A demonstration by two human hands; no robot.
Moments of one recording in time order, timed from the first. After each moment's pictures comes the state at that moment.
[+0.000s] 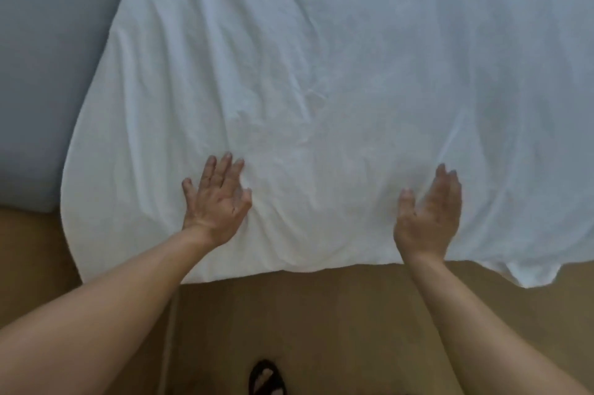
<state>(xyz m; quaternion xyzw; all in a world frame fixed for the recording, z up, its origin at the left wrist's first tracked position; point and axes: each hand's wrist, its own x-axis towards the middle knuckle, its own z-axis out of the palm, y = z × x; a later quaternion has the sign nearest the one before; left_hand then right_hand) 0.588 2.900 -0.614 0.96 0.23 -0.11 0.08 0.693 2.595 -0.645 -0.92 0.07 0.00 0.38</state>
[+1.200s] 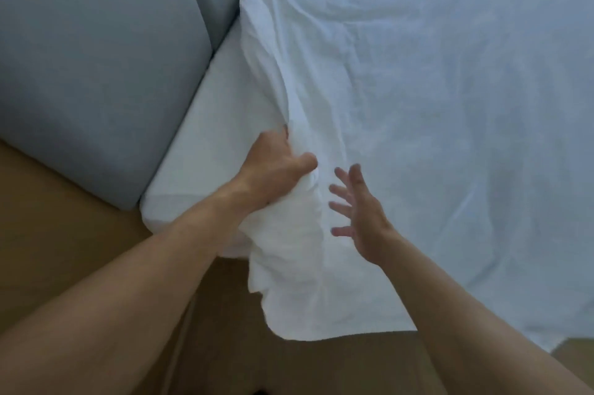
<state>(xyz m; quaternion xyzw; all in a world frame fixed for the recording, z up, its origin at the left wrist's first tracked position) 0.611 2.856 -0.388 0.84 0.27 0.10 0.45 0.677 2.717 -0.490 -0.64 -0.05 0.41 0.65</state>
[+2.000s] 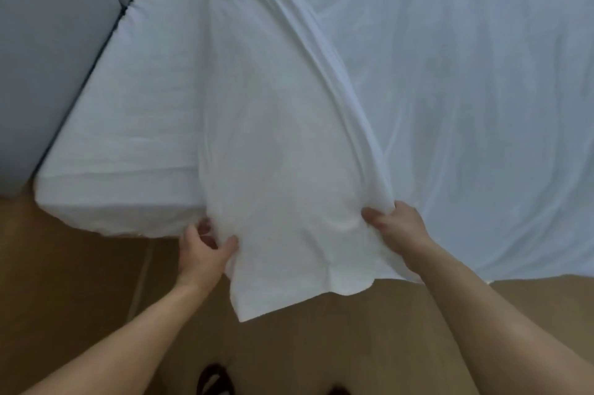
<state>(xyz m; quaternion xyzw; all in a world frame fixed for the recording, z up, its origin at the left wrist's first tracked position) 0.558 2.763 -0.616 0.72 0.51 0.06 0.47 0.757 2.511 -0.592 -0.83 0.05 0.34 0.45</state>
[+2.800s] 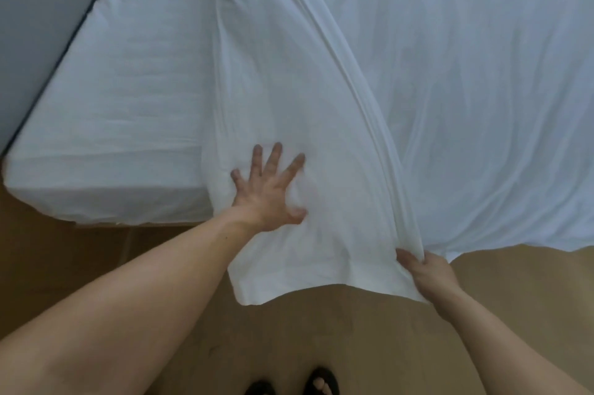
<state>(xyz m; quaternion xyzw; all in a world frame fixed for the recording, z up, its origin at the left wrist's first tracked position) 0.655 2.709 -0.589 0.97 0.14 -0.18 0.10 0.695 2.390 -0.646 -0.85 0.13 0.33 0.38</state>
